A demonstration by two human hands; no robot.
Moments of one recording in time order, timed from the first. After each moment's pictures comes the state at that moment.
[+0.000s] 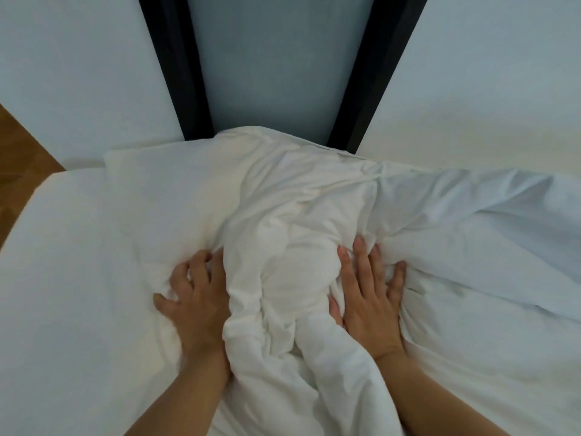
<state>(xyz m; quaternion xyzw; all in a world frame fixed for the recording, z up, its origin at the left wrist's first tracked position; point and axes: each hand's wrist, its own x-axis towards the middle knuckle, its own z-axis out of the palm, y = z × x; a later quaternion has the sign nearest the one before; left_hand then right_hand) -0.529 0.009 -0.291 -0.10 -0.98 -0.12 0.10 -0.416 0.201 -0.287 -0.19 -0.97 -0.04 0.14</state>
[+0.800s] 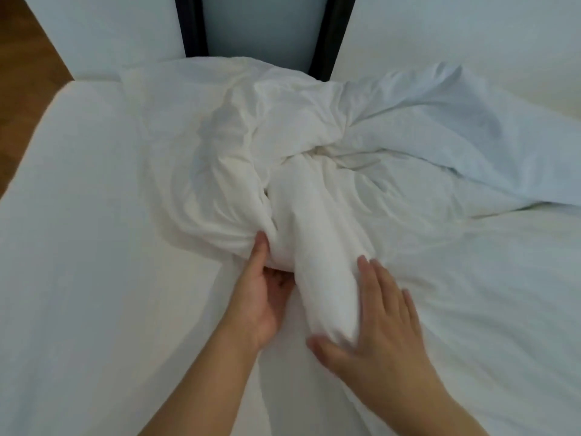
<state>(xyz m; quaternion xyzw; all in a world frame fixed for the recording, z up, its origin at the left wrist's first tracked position) -0.323 -0.021 -0.230 0.18 -0.33 -0.82 -0.43 -0.181 0.068 -0.162 -0.27 -0.94 0.20 -0.04</state>
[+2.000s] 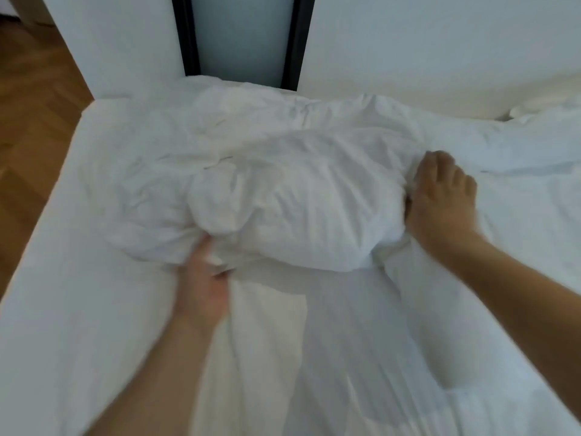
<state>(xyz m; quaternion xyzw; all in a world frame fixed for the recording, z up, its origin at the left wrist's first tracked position) -0.264 -0.148 -0.201 0.12 -0.34 -0.87 -0.34 -0.131 0.151 -0.092 -0.33 -0.92 -0.14 0.14</state>
